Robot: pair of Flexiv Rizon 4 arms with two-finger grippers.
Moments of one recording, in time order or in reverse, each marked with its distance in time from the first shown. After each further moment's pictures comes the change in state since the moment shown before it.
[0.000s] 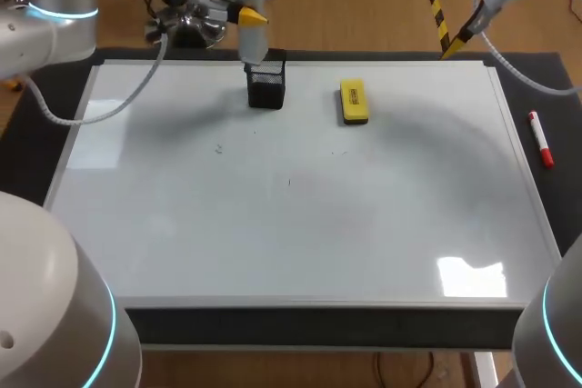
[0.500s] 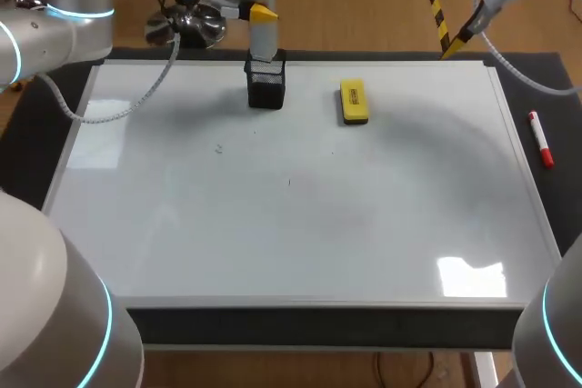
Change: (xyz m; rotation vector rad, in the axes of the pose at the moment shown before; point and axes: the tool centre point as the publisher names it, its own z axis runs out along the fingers) left arm -0.023 0.011 0.014 0.038 0.001 -0.016; right arm 0.000 0.000 0.000 0.000 0.000 0.000
